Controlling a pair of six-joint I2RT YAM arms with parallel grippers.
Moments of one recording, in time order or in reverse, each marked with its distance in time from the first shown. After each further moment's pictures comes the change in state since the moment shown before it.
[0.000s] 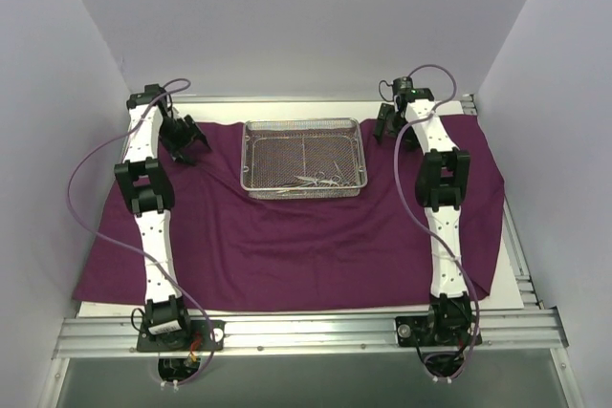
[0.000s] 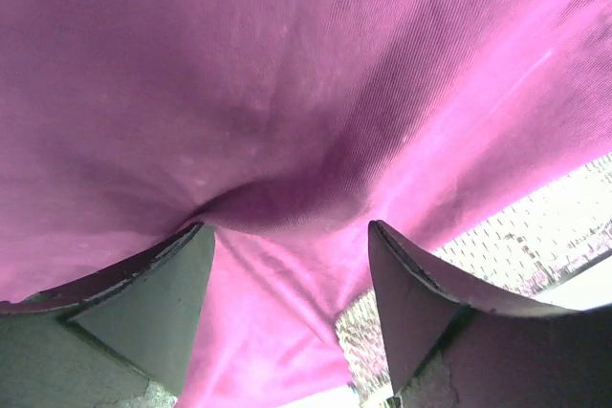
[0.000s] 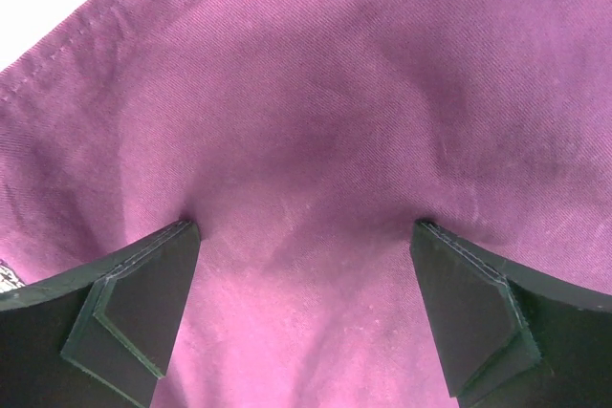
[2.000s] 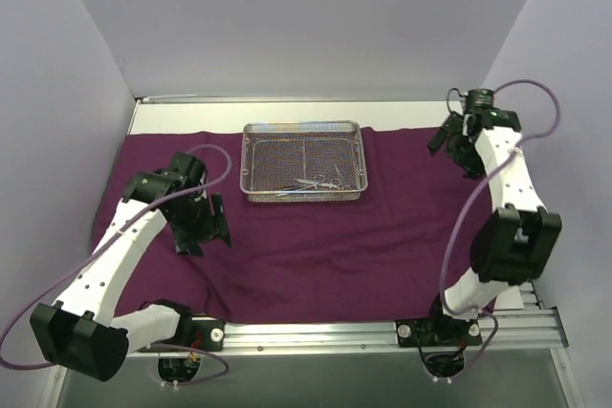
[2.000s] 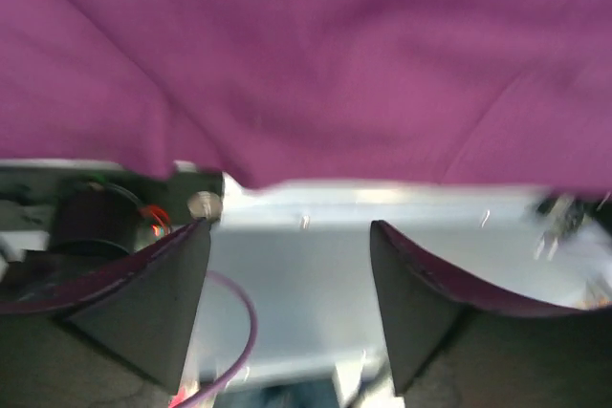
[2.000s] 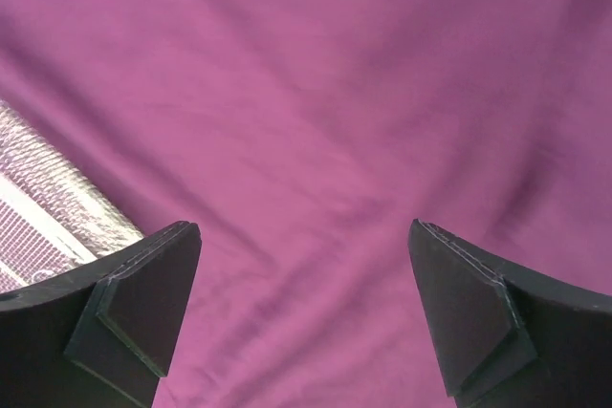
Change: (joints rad) left arm -0.494 -1.590 -1.606 0.041 -0.224 -0.124; right arm -0.230 -1.029 -0.961 0.037 0.008 0.169
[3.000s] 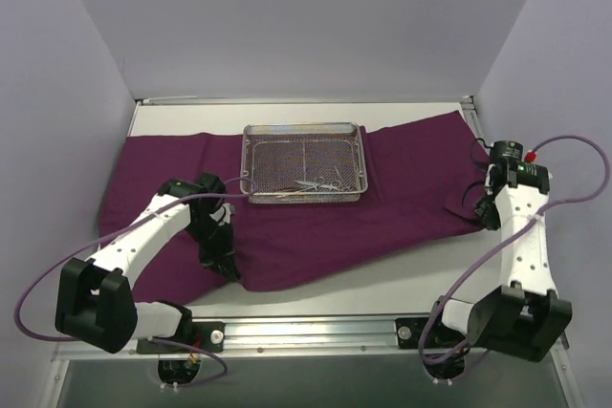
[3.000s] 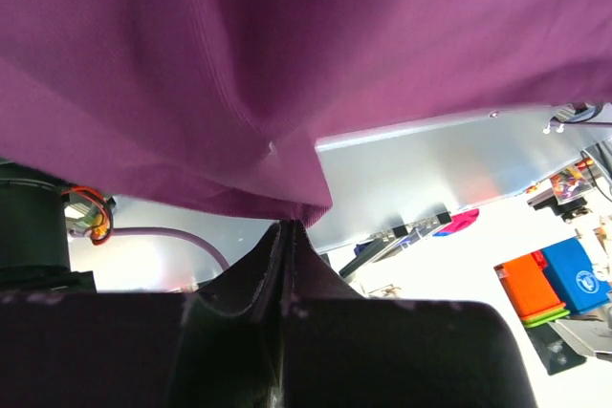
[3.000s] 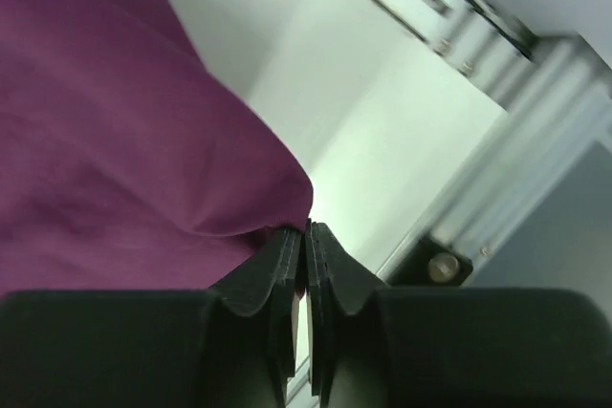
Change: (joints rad) left arm -0.027 0.158 -0.161 0.066 0.274 0.091; right arm -0.115 -0.325 -0.314 -0.178 0.237 0.020
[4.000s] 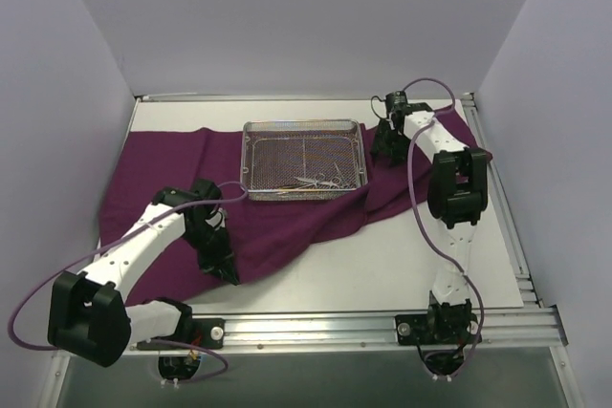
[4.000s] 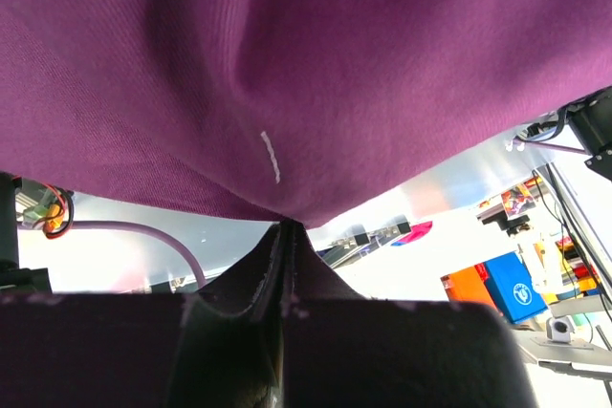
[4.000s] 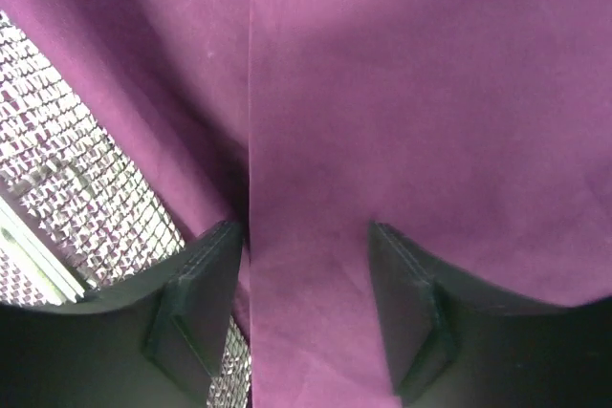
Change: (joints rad) left arm -0.001 -0.088 -0.087 0.031 0.020 -0.140; right arm 0.420 0.911 0.588 0.375 -0.329 -0.095
